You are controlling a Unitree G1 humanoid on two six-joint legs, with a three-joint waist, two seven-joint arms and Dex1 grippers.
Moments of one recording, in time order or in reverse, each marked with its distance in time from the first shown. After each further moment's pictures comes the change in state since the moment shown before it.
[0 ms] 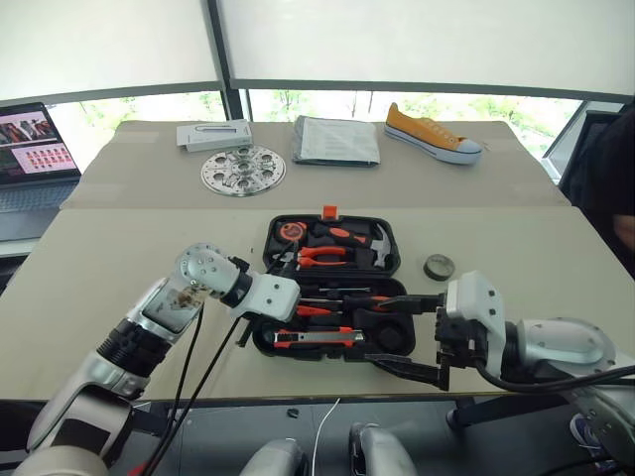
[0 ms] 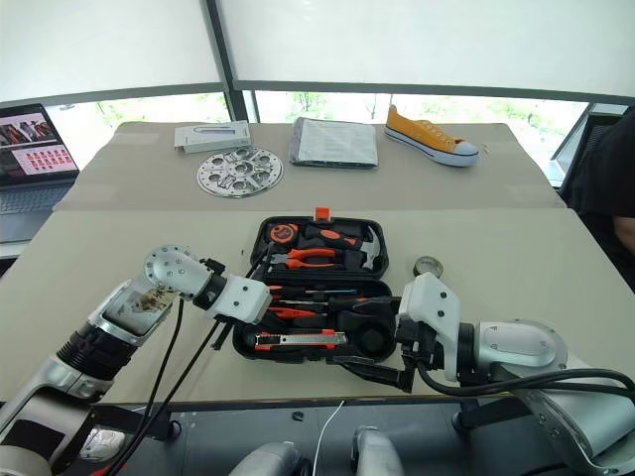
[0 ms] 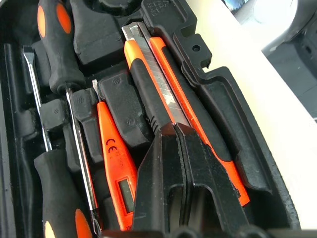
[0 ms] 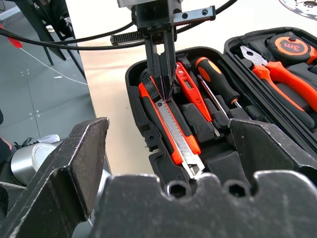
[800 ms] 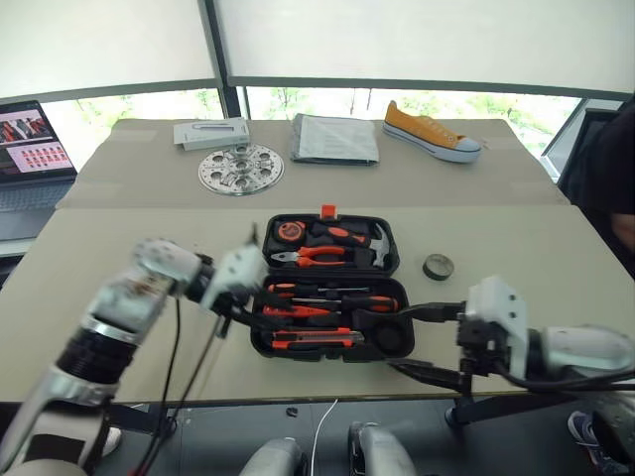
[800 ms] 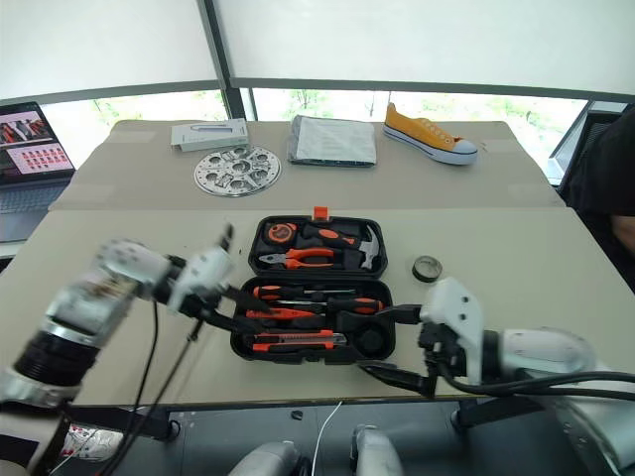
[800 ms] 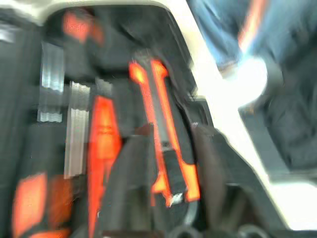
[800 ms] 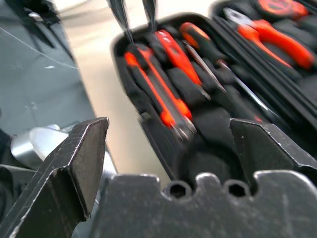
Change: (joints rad) left arm 0.056 0.123 0.348 -0.137 -0.391 0.424 -0.001; right arm 0.183 -0.108 -0.257 0.061 0.035 0.021 0.097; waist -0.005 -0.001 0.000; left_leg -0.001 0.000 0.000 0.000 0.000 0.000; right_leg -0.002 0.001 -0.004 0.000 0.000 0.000
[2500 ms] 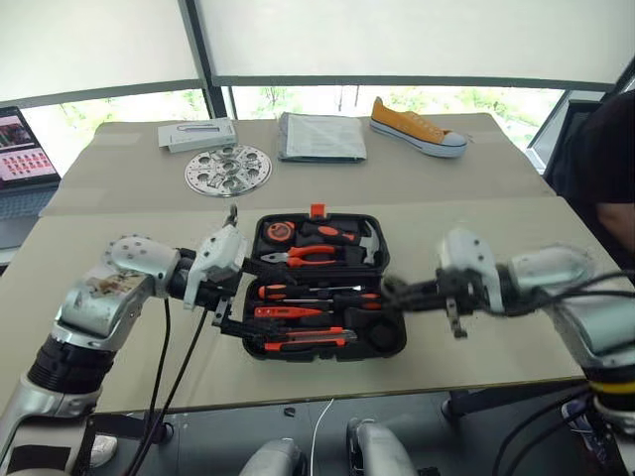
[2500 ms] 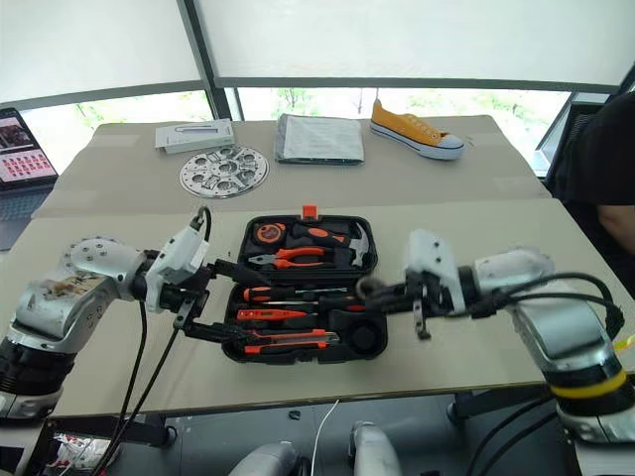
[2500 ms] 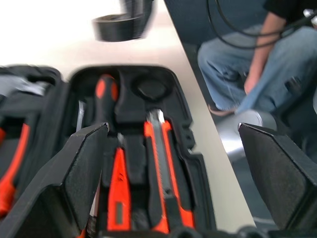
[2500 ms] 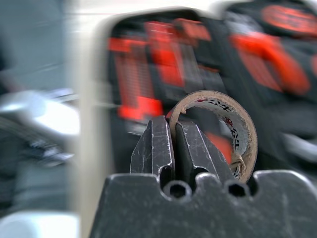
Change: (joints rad) left arm 0.079 0.018 -0.048 -0.083 -0.065 -0.004 0.005; right arm -0.548 0.084 0.452 0.289 -0.296 -0.116 0.374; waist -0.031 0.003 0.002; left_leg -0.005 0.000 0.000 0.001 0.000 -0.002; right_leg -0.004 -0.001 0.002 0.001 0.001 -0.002
